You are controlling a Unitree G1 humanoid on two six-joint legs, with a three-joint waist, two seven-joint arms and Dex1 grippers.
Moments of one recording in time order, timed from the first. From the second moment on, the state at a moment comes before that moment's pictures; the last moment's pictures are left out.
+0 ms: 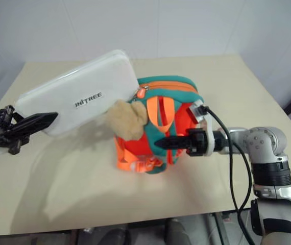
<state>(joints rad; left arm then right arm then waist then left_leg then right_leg) -0.33 0.88 0.51 -0.20 -0.99 0.60 -0.99 -0.74 -0.67 -0.05 0.02 1.13 1.37 1.02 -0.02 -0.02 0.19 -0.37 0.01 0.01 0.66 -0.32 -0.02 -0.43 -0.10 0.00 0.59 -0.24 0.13</state>
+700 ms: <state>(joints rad) -0.45 0.96 0.29 -0.01 -0.75 0.49 -1.18 -0.69 -0.63 -0.10 -0.01 1.13 1.35 0.97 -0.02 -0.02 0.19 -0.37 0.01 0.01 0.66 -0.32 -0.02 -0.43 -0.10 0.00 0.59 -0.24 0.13</state>
